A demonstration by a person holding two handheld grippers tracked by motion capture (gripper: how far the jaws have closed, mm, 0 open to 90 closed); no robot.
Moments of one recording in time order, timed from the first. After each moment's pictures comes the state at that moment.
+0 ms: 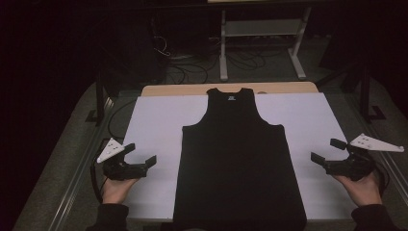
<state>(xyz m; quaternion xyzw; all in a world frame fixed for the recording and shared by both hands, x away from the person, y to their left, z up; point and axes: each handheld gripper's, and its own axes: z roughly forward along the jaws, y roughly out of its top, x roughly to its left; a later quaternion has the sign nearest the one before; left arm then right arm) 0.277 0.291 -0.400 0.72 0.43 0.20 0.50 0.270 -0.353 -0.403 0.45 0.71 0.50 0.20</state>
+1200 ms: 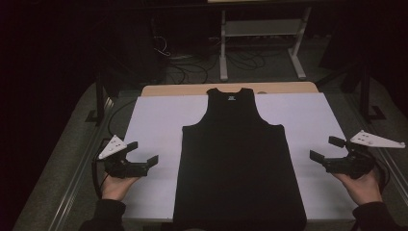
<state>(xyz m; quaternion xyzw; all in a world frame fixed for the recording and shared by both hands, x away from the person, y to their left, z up) 0.283 0.287 -0.394 0.74 0.41 0.18 0.50 0.271 -0.347 -0.389 0.44 0.72 0.51 0.19</state>
